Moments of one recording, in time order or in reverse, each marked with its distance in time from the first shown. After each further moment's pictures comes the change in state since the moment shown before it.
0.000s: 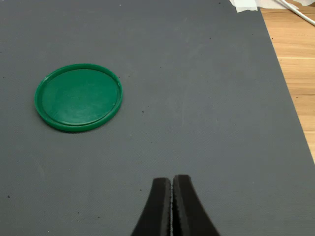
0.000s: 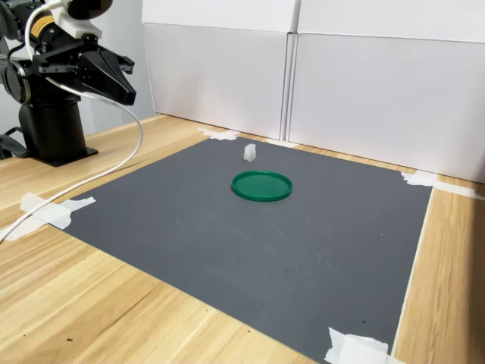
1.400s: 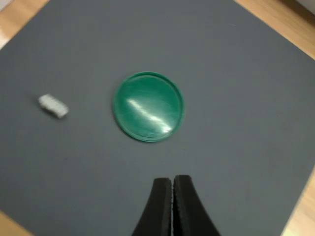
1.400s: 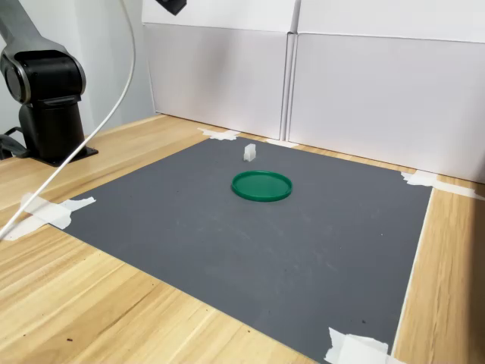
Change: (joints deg) arm 2.4 48.6 -48.0 11.2 28.8 -37.2
